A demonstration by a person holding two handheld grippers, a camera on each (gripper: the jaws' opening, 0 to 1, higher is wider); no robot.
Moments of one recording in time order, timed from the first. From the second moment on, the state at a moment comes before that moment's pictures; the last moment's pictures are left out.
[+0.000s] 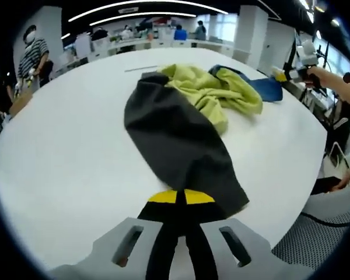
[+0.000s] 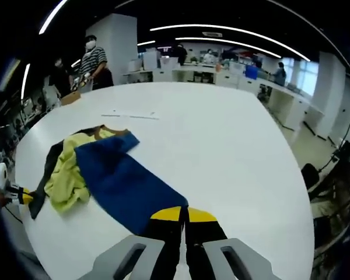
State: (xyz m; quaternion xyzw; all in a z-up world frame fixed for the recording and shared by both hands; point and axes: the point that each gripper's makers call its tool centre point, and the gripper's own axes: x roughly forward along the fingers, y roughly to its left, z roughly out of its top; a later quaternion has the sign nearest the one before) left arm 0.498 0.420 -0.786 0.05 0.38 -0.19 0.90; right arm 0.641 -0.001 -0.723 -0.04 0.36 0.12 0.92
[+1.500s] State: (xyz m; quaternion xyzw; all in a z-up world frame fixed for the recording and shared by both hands) left arm 0.565 0.594 -0.750 0.18 0.37 -0.08 0.91; right arm 0.609 -0.100 -0.745 -0.03 0.40 0.01 0.92
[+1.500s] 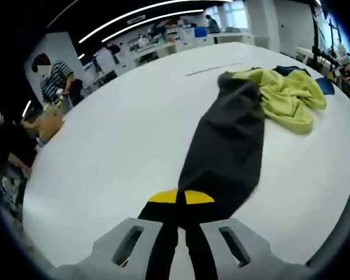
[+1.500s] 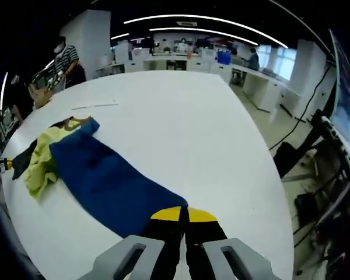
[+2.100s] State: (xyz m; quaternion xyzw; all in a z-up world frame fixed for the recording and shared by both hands) left arm 0.574 0.641 -0.762 0.23 0.39 -0.04 0.89; right arm 0.609 -0.126 -0.755 -0.04 0.42 -0.01 0.91
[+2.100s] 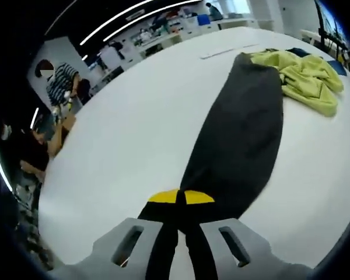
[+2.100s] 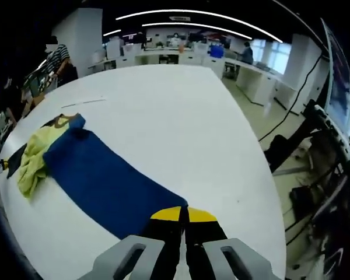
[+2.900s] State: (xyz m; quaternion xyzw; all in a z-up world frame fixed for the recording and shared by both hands) left arm 0.580 0.666 -0.760 0.21 0.41 -0.03 0.88; right arm 0.609 -0.154 -0.767 -0.06 0.43 -0.03 0.90
